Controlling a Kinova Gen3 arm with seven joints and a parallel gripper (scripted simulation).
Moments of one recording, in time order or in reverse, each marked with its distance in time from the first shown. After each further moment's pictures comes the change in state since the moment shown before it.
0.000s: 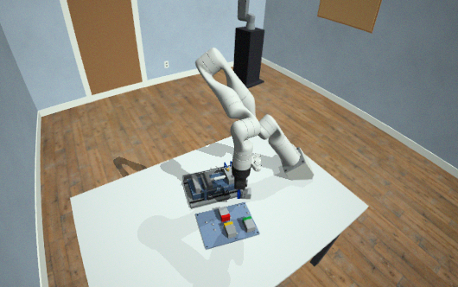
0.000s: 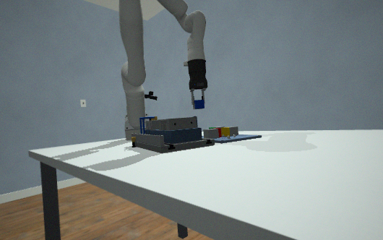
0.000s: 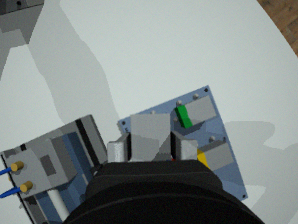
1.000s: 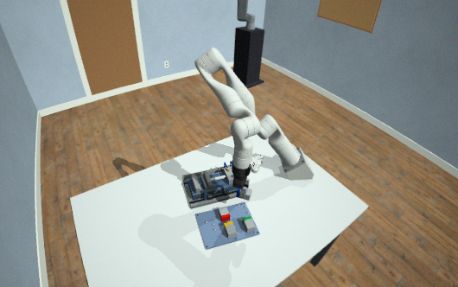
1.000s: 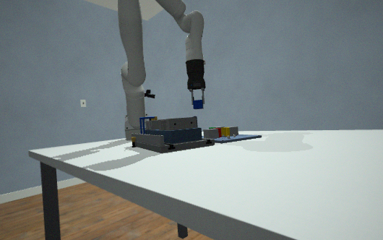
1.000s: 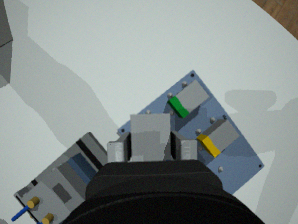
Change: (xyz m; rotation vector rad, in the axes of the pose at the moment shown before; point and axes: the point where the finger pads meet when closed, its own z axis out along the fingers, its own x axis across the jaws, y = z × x) arm 0.000 0.000 0.000 0.000 0.002 0.295
